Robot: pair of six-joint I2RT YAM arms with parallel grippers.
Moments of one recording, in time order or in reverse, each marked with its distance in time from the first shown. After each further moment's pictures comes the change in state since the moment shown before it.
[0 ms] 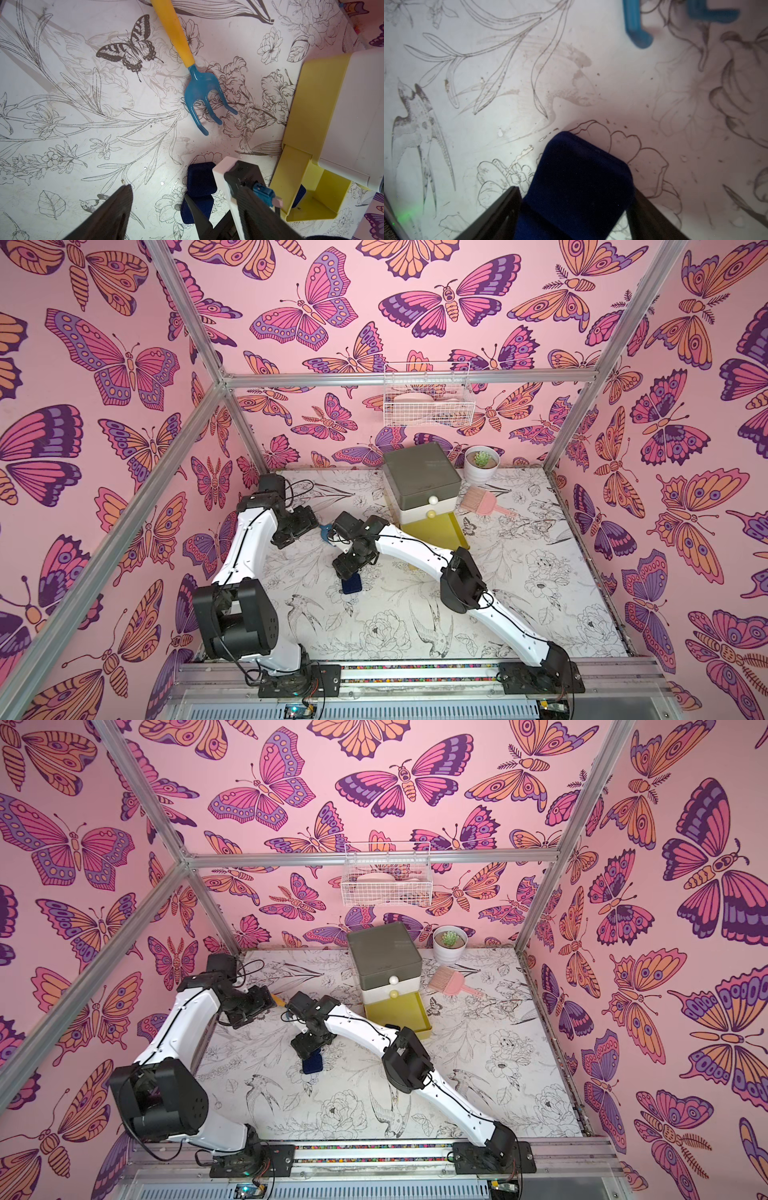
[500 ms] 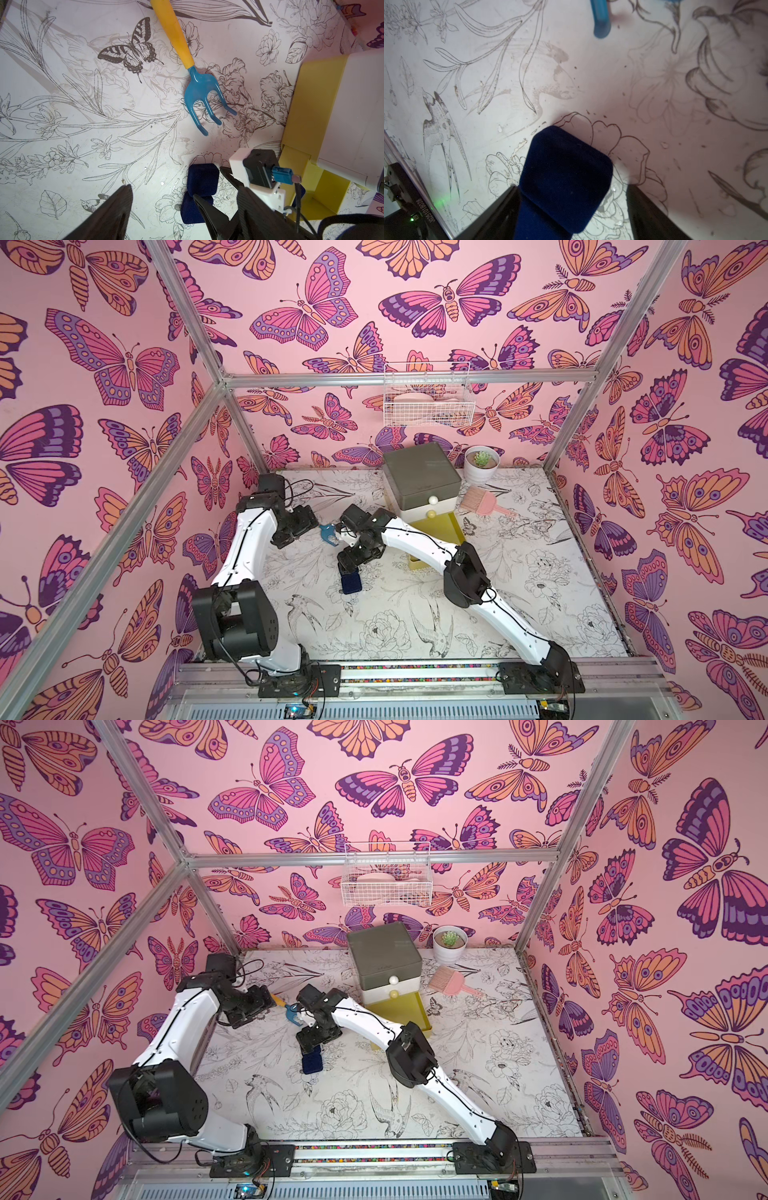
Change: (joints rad) left arm 0.000 -0.008 0.000 0.000 -0.003 -0.001; right arm -0.048 -0.019 -0.028 -0.012 -0.137 0.044
